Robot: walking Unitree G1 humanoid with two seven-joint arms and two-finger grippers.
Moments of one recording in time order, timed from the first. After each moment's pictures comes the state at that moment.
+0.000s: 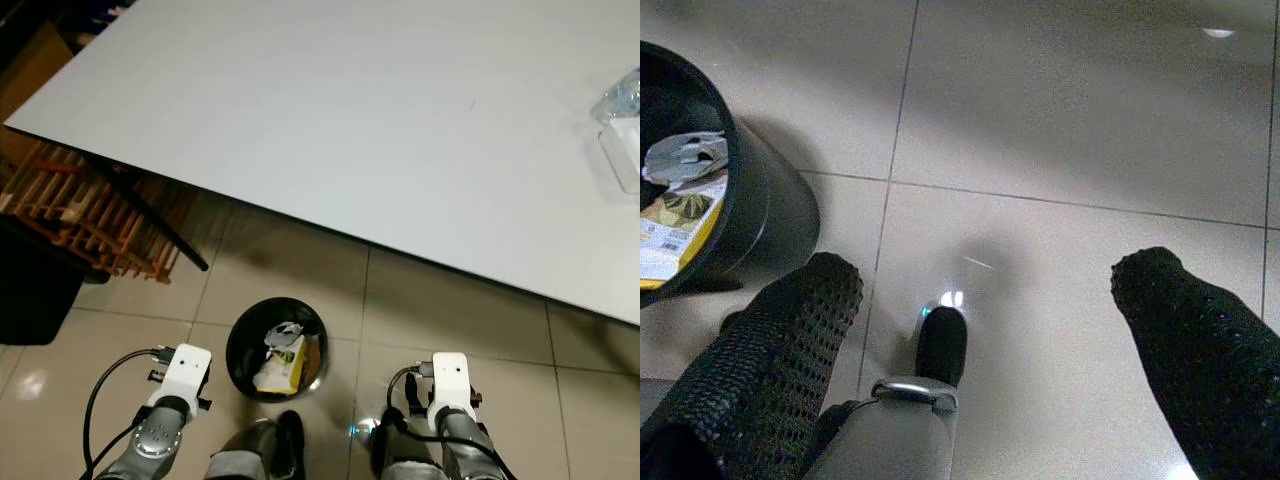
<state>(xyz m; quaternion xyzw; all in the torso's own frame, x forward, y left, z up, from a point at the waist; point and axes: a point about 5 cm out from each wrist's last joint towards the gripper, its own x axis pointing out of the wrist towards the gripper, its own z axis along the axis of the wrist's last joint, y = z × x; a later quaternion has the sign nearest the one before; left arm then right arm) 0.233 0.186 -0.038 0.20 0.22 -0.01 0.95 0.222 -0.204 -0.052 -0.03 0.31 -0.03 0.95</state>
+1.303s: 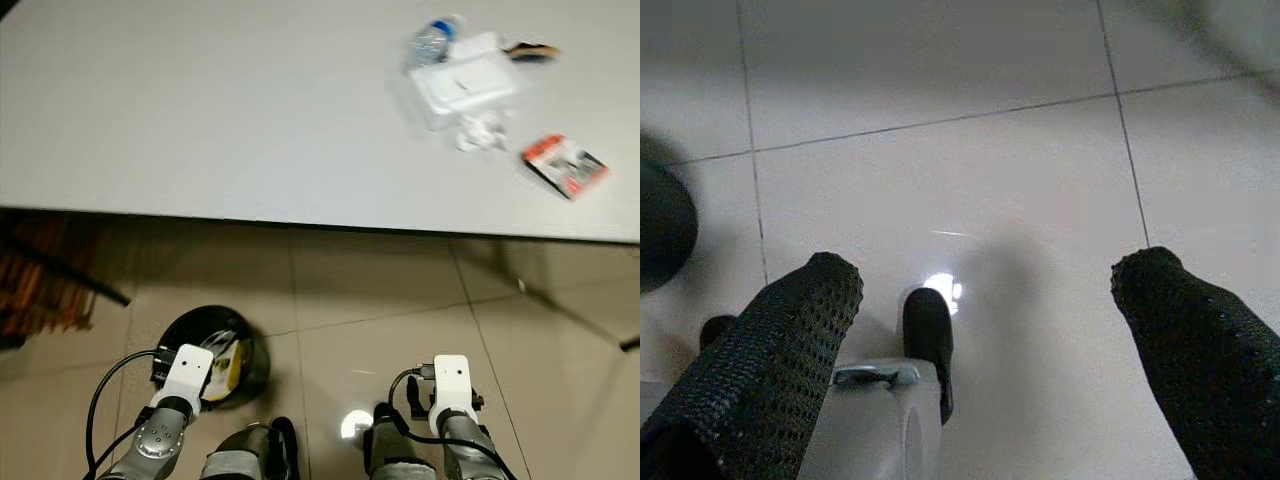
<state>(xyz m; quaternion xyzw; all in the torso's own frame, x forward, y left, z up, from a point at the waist) 0.232 0.183 -0.039 0.20 0.22 -0.01 0.96 0.219 -0.206 -0.054 -0.03 0.32 -0.03 0.95</state>
